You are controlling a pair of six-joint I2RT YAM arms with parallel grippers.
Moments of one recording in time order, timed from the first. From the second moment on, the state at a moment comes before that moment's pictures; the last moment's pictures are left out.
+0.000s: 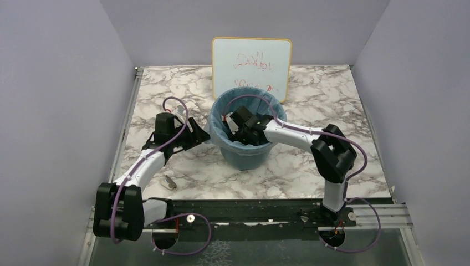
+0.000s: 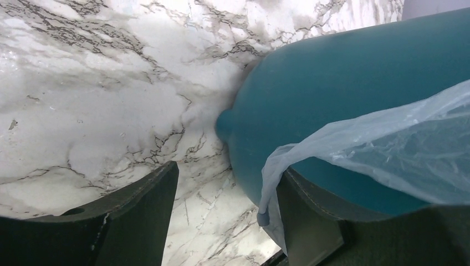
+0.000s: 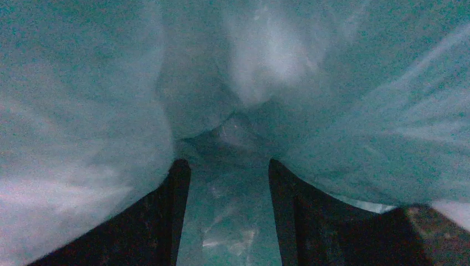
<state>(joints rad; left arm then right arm) -0.12 1.19 0.58 -0.06 0.51 -0.63 0.84 1.88 1.34 -0.52 -0.04 -0.04</state>
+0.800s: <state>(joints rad) -0.12 1.17 0.65 -0.07 0.52 -0.63 0.84 1.99 1.48 -0.70 -0.01 -0.02</state>
